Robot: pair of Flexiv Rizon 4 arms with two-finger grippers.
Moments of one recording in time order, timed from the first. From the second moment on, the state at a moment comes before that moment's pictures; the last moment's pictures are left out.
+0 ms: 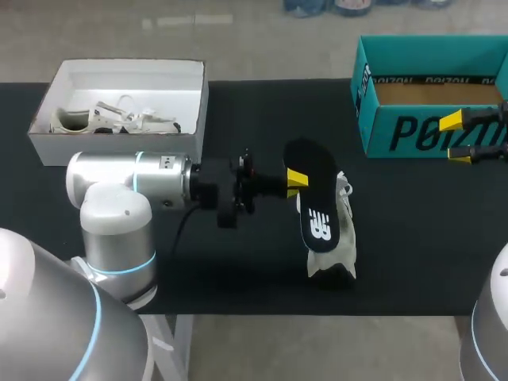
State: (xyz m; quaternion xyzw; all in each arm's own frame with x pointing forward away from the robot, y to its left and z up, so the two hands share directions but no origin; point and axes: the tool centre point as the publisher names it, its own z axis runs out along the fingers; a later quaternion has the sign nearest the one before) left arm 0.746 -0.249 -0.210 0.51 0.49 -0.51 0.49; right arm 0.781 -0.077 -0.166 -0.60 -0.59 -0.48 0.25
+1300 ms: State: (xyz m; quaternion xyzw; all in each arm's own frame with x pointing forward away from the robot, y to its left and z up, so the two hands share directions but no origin) left arm 0.743 -0.241 -0.202 0.50 0.51 -0.51 0.48; right arm 0.694 -0.086 -0.165 -0.49 -0.83 -0.25 0.05
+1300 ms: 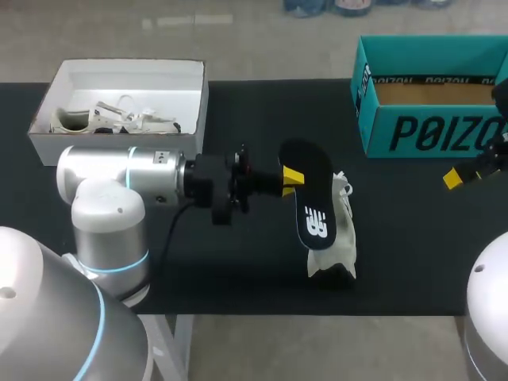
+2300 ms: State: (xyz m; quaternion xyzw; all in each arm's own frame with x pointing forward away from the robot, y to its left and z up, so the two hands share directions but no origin) left arm 0.743 -0.246 -0.202 0.50 0.50 -0.53 0.47; right arm 0.694 -0.086 -0.166 -0.49 -0.83 -0.25 0.05
